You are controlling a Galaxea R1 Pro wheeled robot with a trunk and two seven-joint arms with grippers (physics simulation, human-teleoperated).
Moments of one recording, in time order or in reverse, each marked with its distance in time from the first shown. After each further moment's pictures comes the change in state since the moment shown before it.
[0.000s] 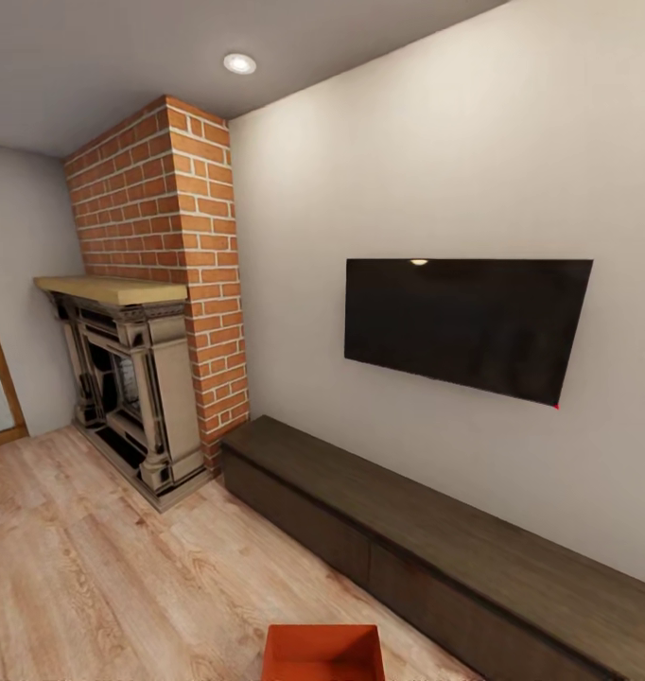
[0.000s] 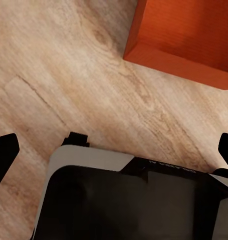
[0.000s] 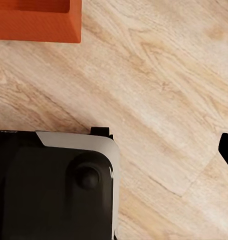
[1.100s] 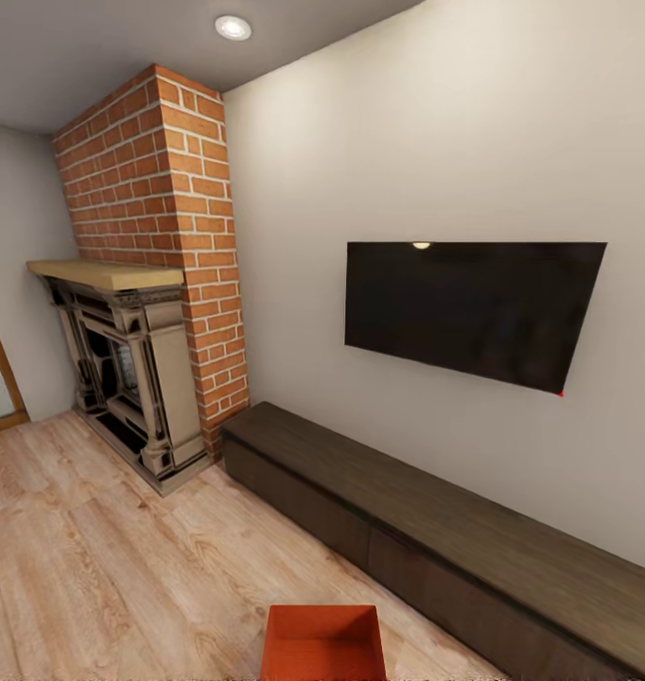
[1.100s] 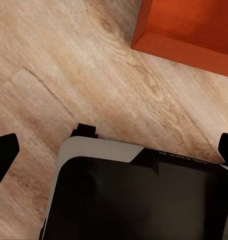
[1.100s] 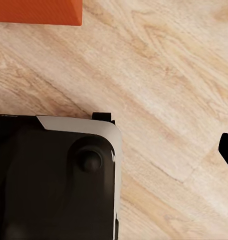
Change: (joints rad) left arm 0.000 0.011 -0.008 -0.012 -0.013 0.000 -0.001; right arm 0.000 -0.003 -0.004 0.000 0.000 0.000 0.011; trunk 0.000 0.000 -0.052
